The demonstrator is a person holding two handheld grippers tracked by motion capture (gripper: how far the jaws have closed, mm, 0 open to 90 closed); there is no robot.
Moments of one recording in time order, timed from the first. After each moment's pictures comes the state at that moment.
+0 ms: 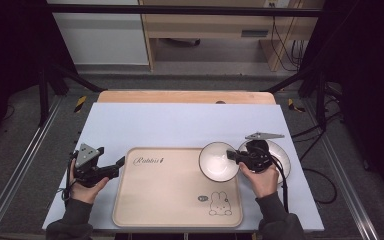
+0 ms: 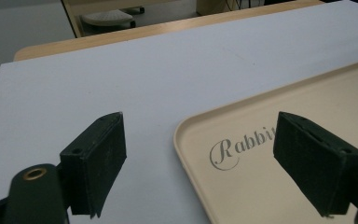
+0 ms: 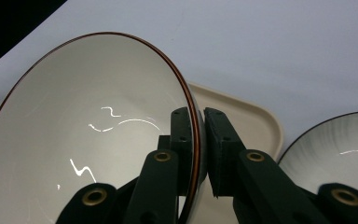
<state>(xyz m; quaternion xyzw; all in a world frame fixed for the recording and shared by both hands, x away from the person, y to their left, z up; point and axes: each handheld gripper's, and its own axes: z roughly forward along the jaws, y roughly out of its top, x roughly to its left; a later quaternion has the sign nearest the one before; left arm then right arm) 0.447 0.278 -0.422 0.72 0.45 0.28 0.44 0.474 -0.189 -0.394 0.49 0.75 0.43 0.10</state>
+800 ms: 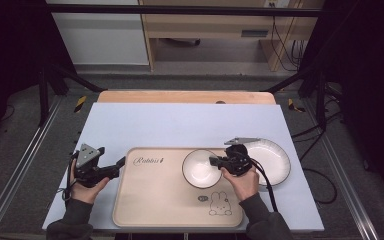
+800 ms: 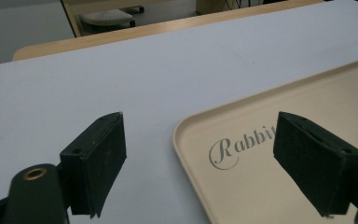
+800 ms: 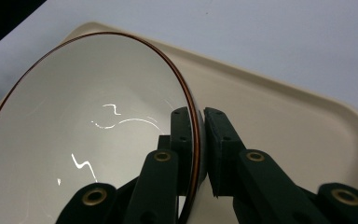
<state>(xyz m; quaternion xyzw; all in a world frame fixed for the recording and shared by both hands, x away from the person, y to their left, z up) 0.447 0.277 -0.423 0.72 0.45 0.28 0.44 0.481 -0.145 -0.422 0.47 0.78 0.42 0.07</state>
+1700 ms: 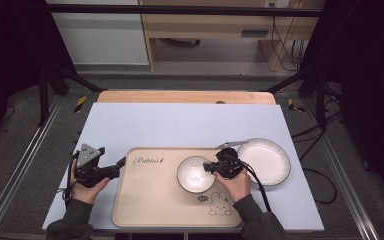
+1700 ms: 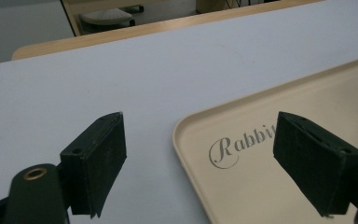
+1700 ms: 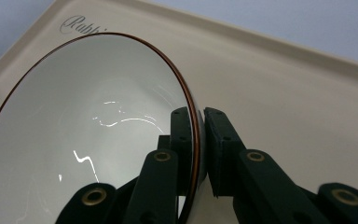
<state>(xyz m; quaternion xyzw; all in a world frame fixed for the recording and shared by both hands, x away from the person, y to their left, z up) 0.447 0.277 -0.424 0.72 0.45 0.28 0.44 0.487 -0.127 -0.446 0.47 0.79 0.38 0.05</state>
